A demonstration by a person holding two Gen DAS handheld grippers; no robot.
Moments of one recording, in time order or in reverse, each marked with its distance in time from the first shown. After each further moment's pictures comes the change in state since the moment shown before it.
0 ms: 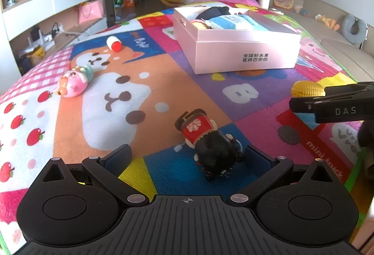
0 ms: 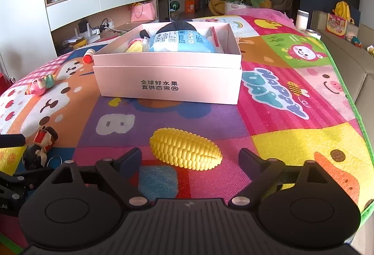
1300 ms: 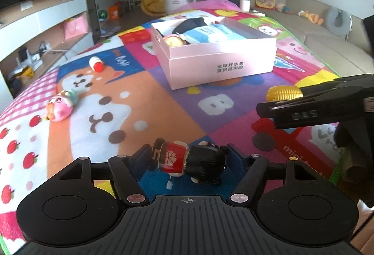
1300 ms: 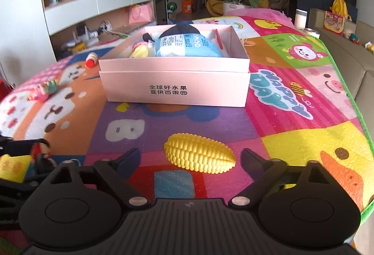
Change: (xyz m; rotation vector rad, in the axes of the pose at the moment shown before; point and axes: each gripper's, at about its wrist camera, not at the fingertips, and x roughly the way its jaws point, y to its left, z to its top) left arm -0.012 -0.018 0.006 0.088 -0.057 -0.032; right arm 0.000 0.016 0.005 0.013 0.004 -0.016
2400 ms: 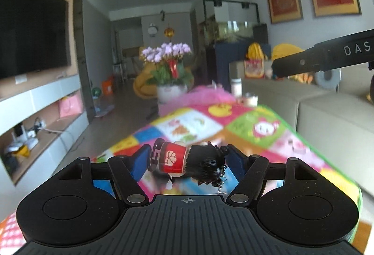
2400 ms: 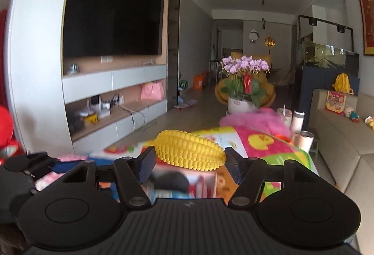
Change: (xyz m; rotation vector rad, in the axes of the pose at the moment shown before) left arm -0.006 -0.002 0.165 0.074 -0.394 -0.037; right arm -0.125 -0.040 0.174 -0.077 -0.401 0.058
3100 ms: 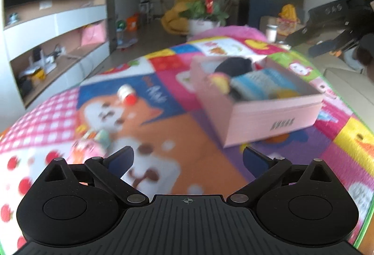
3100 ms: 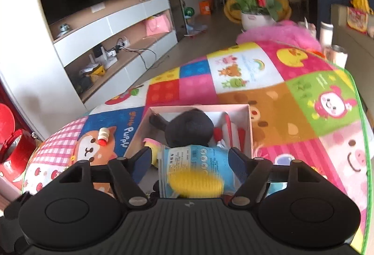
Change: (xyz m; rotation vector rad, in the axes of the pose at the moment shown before) left arm -0.018 0.067 -0.125 -0.168 0.306 0.112; right arm 0.135 -0.007 -0.053 0.185 0.407 0.097
